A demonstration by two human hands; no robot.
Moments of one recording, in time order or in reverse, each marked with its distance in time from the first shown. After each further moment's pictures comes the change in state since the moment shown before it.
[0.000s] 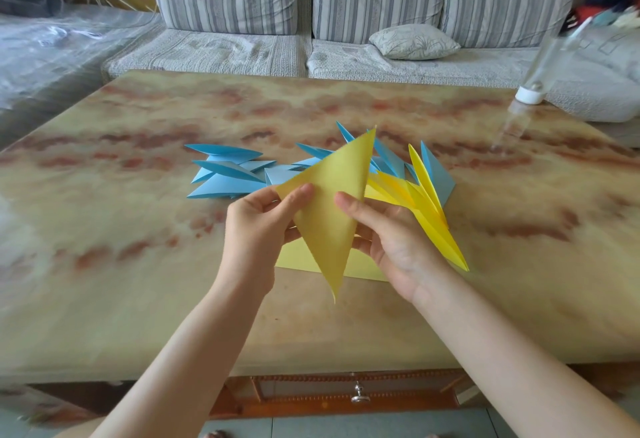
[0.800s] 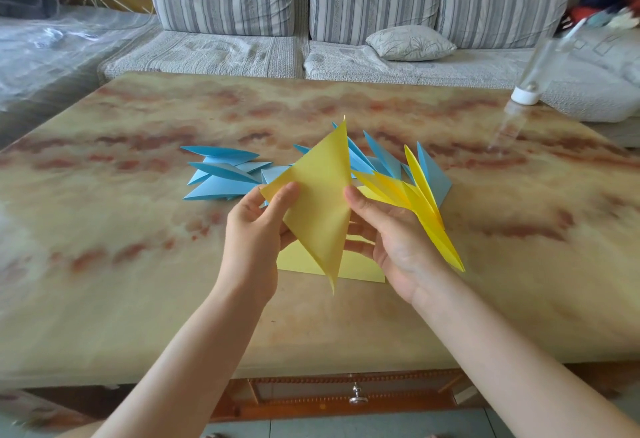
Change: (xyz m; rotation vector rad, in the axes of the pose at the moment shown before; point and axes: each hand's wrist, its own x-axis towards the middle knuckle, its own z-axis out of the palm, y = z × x) left_hand 0.001 -0.007 0.003 -0.162 -0.015 0.013; right_hand -0.001 0.000 -0.004 0.012 0.068 0.004
